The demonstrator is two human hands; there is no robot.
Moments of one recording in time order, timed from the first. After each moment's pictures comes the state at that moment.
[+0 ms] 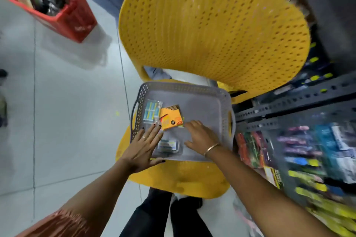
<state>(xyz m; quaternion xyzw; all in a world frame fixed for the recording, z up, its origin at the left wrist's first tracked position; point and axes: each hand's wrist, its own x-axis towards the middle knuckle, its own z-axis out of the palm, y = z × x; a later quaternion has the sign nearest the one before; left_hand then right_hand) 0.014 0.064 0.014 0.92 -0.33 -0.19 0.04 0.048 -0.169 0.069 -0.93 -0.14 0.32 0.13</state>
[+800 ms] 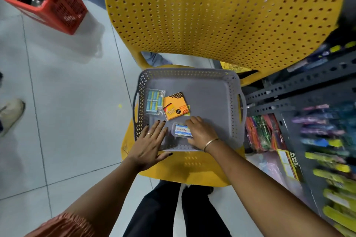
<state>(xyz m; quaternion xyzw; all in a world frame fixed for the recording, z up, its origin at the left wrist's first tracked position) 0.000 0.071 -0.018 0.93 -0.31 -0.19 0.04 0.030 -0.146 0.010 -0.93 -0.13 0.32 0.13</state>
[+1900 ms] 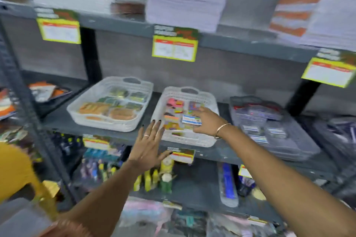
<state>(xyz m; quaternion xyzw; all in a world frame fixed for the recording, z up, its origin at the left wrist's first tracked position) -0.306 -0.350 0.369 0.66 -0.73 0.14 0.13 -0.505 -0.455 0.480 -0.90 0.43 -0.05 0.09</state>
